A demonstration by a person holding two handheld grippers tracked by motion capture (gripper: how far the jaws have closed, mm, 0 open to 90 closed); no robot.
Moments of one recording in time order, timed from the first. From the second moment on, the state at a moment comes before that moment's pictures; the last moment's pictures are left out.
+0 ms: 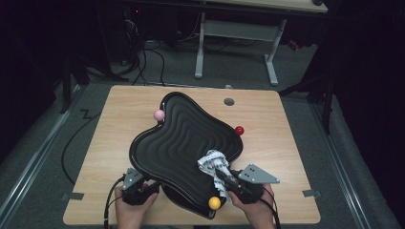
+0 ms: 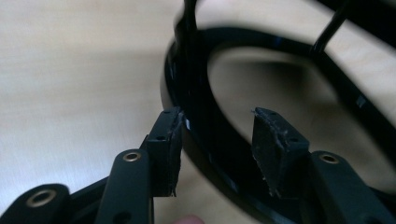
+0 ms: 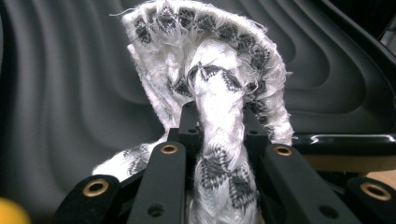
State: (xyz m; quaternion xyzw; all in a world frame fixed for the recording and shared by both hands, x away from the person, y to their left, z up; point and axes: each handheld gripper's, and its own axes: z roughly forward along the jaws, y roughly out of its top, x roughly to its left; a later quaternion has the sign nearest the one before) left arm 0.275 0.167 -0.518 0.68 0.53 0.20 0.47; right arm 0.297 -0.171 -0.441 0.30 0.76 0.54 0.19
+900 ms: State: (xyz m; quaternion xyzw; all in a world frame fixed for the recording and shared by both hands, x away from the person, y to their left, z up) left arm 0.271 0.157 -0.519 0.69 0.54 0.22 0.42; right arm 0.296 -0.167 -0.434 0.22 0.80 0.54 0.14
